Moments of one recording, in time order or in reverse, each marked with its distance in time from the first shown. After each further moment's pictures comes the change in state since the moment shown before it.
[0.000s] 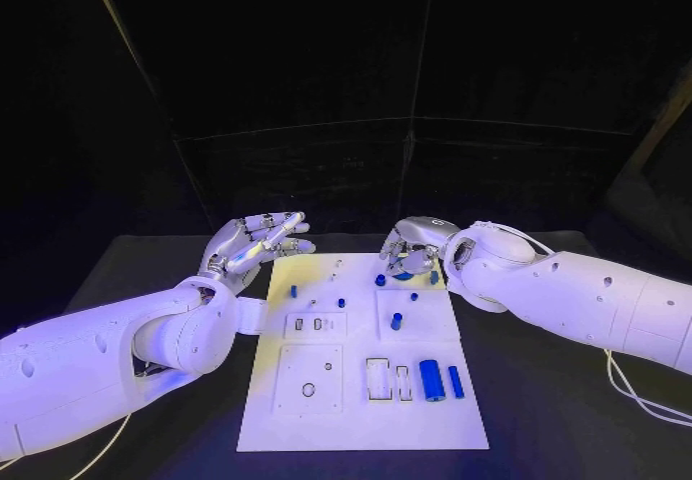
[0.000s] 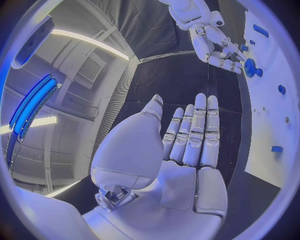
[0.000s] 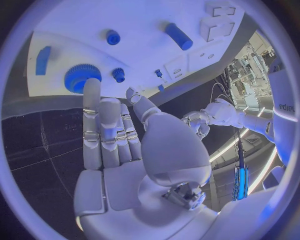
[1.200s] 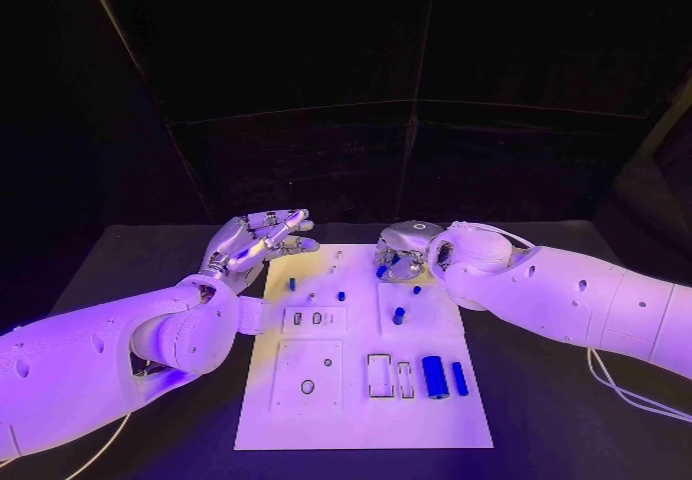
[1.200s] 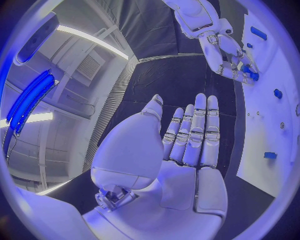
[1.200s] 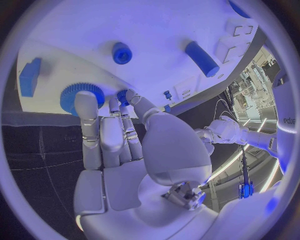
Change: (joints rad) left arm 0.009 -0.002 0.000 0.013 0.001 0.019 -0.002; left_hand 0.000 0.000 -0.003 -0.003 0.000 0.000 0.000 0.000 0.000 0.000 0.000 0.000 0.000 0.000 0.000 0.000 0.003 0.000 0.000 0.000 0.000 -0.002; right arm 0.002 0.060 0.000 -0.029 -0.123 0.088 -0.063; right_hand -0.021 0.005 0.062 0.024 -0.009 -0.004 0.004 0.000 0.002 -0.008 0.002 0.005 0.003 0.004 0.004 0.298 0.317 0.000 0.003 0.021 0.281 0.298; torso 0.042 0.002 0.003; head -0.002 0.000
